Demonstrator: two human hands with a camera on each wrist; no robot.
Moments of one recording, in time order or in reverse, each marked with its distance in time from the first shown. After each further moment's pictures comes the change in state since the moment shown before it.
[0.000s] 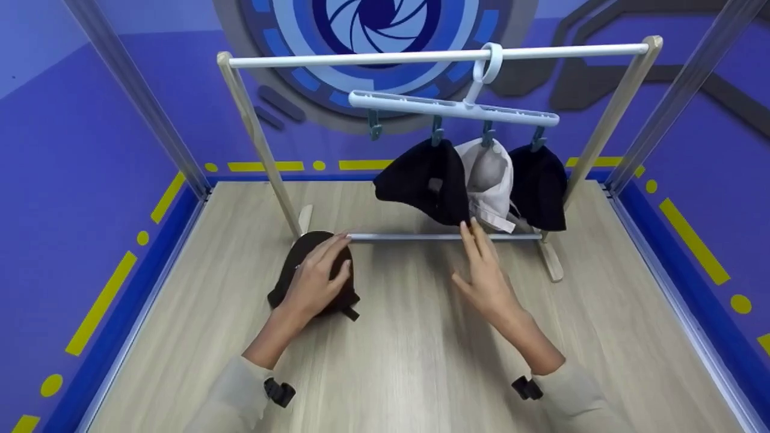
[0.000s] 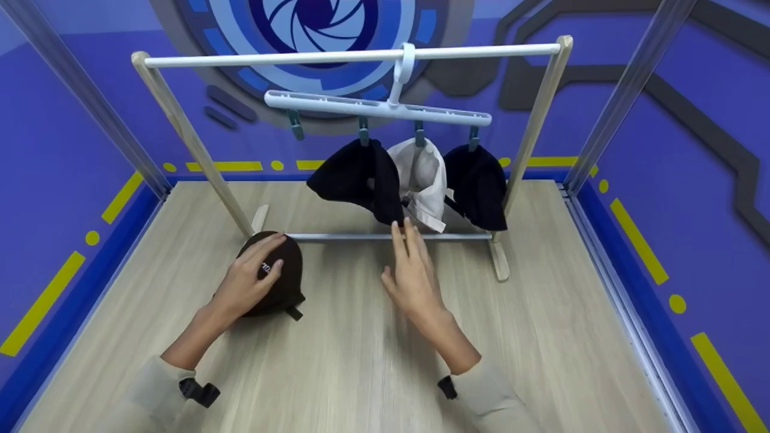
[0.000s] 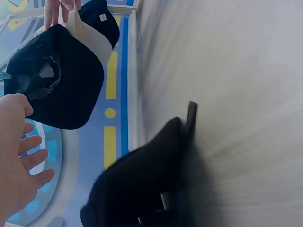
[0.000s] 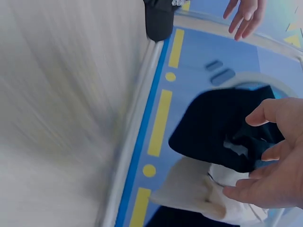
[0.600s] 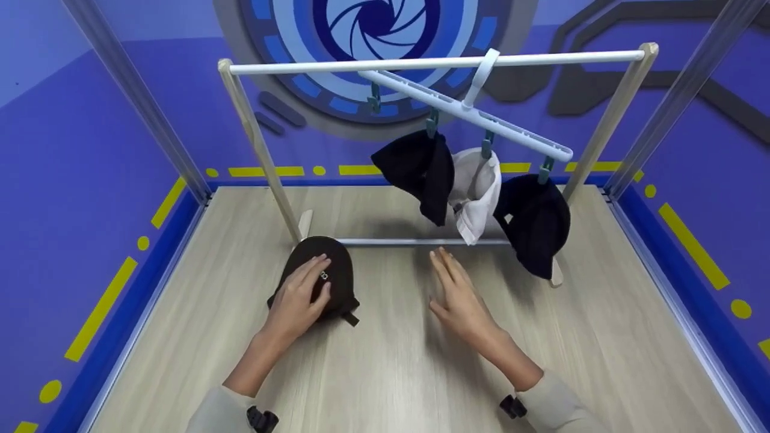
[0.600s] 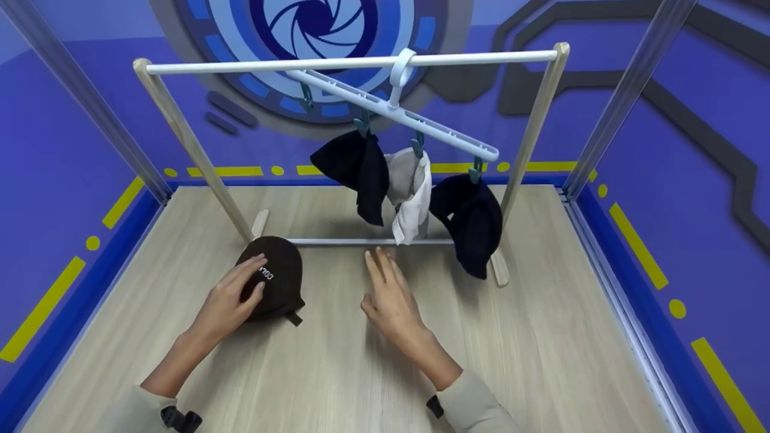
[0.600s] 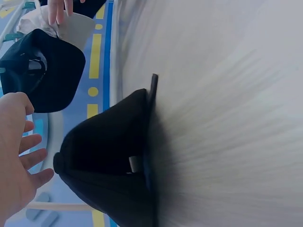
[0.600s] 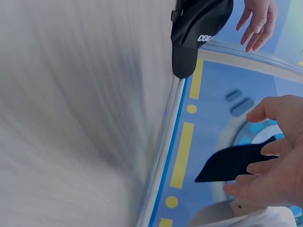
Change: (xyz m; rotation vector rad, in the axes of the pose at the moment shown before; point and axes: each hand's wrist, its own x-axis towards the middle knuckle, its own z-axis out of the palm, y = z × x) left_hand -0.039 -0.015 -0.012 0.060 -0.004 -0.043; right_hand -0.022 -0.009 0.042 0.002 -0.121 -0.045
